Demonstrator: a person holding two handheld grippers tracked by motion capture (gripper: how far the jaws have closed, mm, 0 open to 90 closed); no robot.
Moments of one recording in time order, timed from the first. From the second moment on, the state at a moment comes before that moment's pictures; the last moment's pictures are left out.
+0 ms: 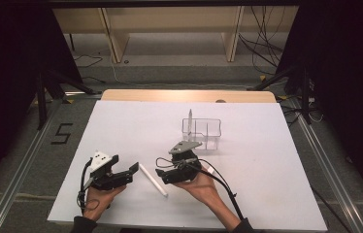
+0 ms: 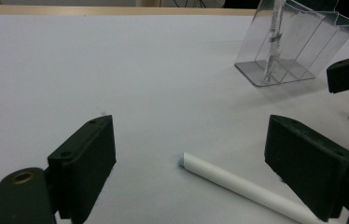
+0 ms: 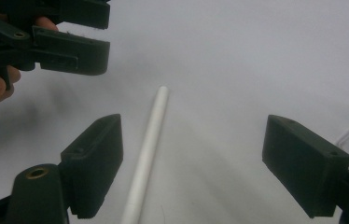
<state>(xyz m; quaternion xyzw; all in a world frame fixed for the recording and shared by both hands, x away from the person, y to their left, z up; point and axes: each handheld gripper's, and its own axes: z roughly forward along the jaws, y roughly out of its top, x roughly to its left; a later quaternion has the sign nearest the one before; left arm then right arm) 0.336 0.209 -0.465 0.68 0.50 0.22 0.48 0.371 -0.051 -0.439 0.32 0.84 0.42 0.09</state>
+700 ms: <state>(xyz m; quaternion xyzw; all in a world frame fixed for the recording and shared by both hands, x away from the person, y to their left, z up) 0.334 0.207 -0.464 0.68 0.50 0.23 0.48 0.365 -0.024 -0.457 0.31 0.87 0.37 0.07</state>
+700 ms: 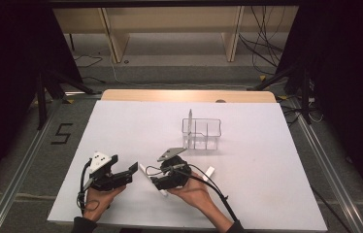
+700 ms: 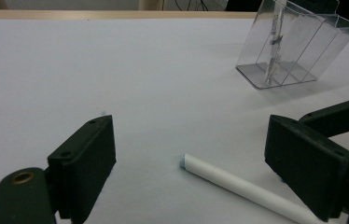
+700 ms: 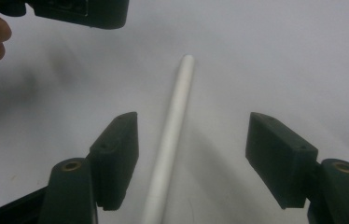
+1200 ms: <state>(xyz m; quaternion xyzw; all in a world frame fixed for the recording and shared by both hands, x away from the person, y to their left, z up) 0.333 0.207 -0.464 0.68 0.50 0.23 0.48 0.360 -0.006 -0.473 0.29 0.89 0.33 0.07</state>
